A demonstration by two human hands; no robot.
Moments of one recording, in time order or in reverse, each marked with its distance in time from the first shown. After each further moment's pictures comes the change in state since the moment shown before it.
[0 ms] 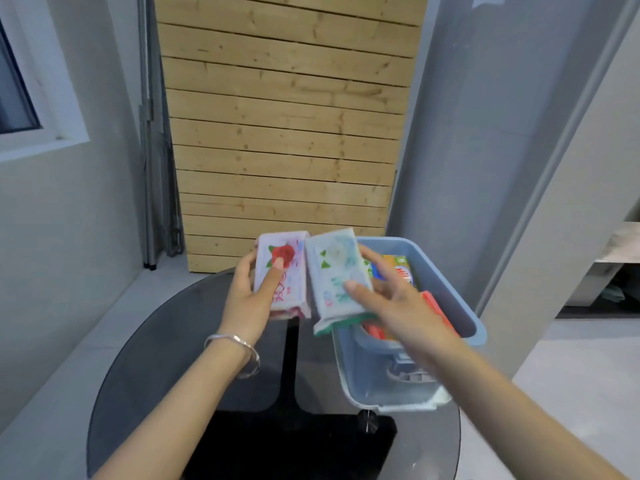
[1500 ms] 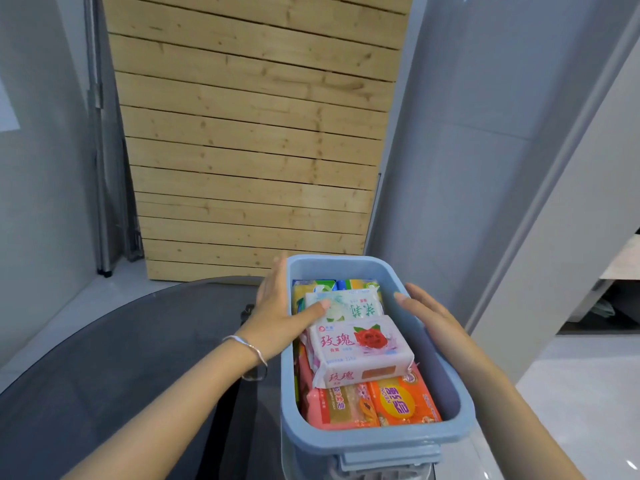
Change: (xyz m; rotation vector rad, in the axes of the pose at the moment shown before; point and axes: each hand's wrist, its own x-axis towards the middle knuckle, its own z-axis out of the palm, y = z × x) left_hand 0.077 -0.041 0.110 0.598 -0.413 0.117; right_hand 0.072 0.051 -0.152 0.040 0.229 0.304
